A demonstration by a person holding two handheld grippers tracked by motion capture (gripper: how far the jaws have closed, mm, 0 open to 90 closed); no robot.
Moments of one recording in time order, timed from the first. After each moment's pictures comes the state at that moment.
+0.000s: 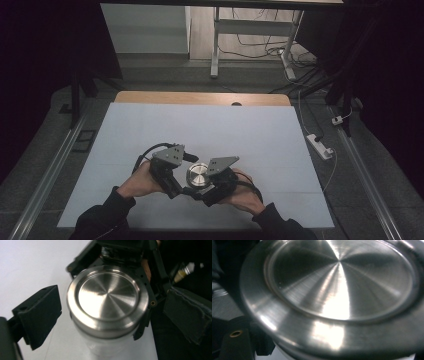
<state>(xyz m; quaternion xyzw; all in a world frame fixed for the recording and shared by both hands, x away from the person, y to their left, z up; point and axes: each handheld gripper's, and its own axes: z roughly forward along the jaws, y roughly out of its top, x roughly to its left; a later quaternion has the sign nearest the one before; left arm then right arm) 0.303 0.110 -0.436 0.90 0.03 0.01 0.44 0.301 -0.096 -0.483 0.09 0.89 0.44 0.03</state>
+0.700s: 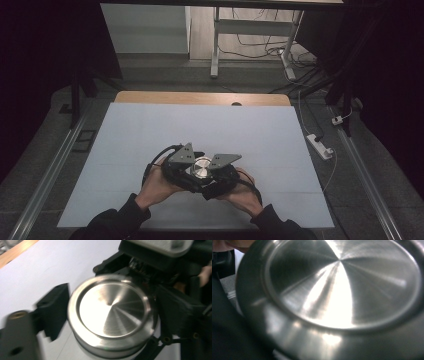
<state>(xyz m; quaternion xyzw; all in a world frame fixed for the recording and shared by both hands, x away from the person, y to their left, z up) 0.298 0.086 -0.439 0.87 0.17 0.09 0.46 0.309 -0.099 -0.484 0.18 0.88 0.44 0.07</state>
